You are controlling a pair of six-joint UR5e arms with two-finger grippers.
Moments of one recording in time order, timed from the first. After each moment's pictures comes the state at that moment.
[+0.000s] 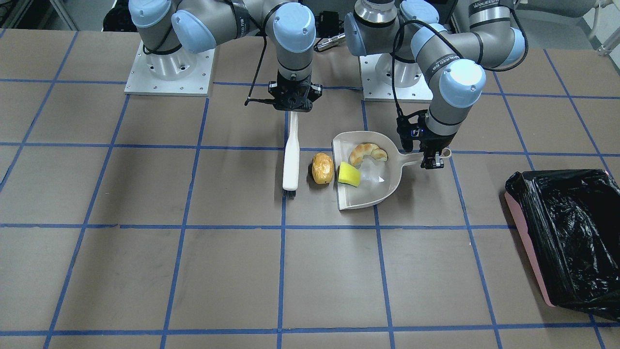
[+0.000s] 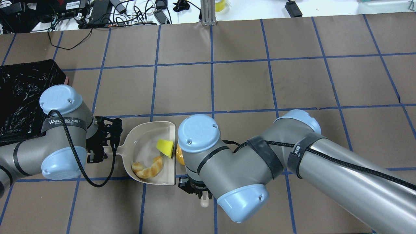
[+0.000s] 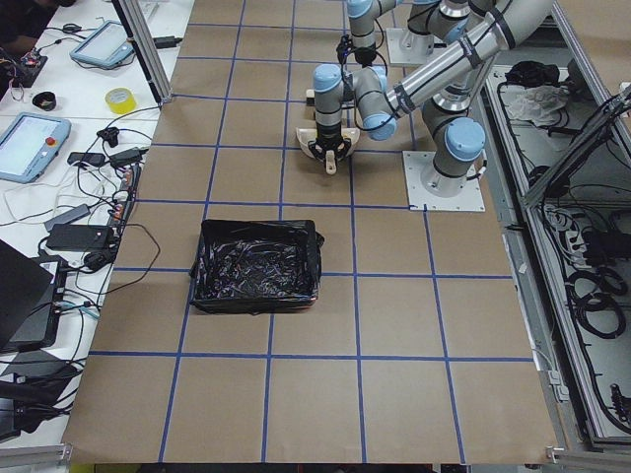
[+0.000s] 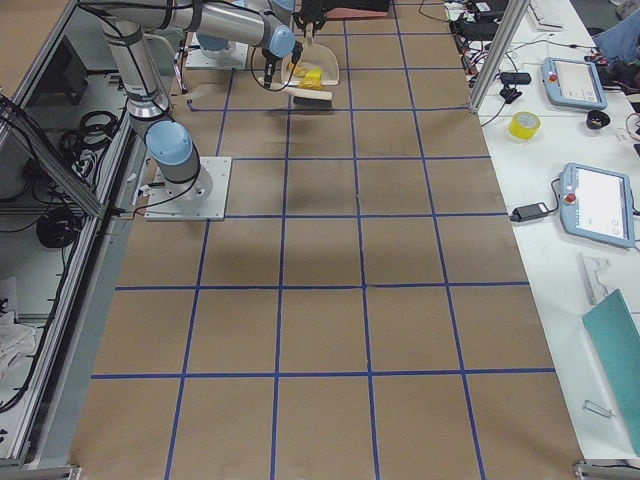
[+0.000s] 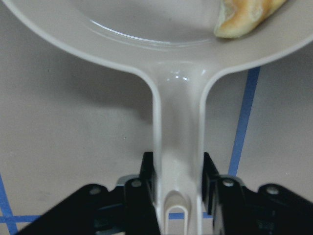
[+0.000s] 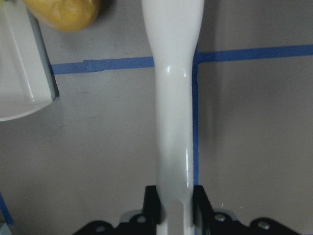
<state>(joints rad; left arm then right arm) -1.36 -1.56 -2.28 -0.93 1.73 1.73 2.22 -1.45 2.02 -1.95 -1.41 0.71</state>
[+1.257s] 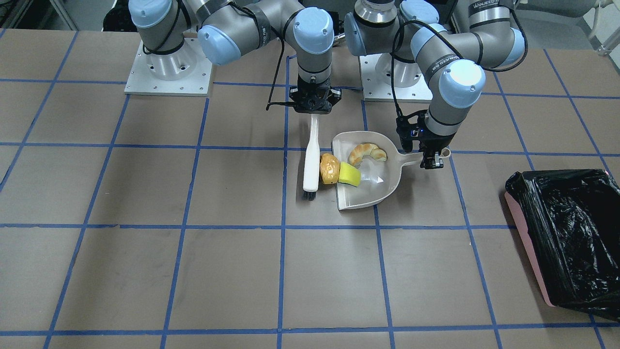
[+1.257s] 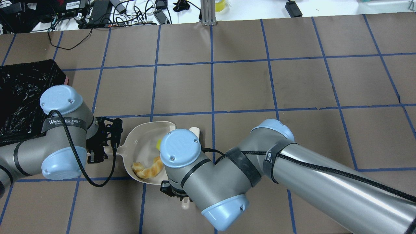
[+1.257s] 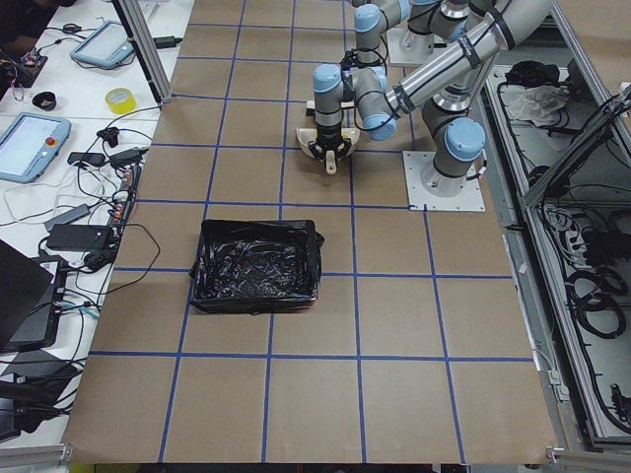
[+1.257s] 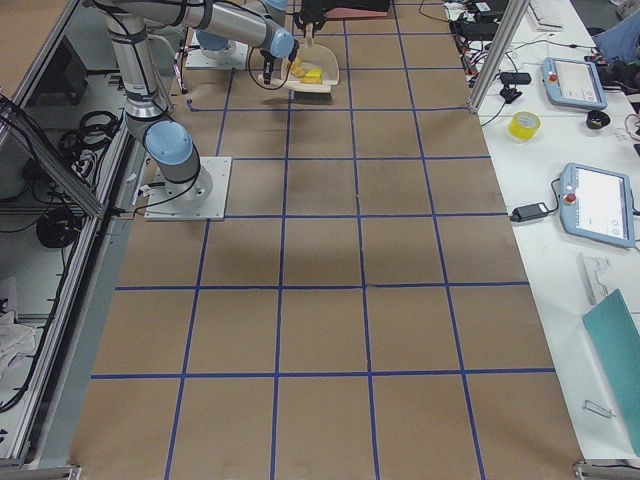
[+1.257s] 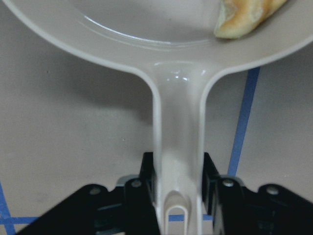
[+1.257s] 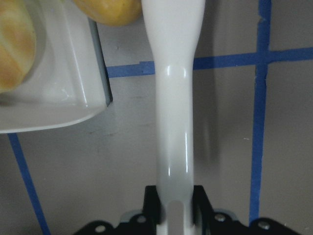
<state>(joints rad) -1.36 -1.56 -2.28 -0.93 1.72 1.72 2.29 -1.37 1.99 -2.12 -1.36 0.82</state>
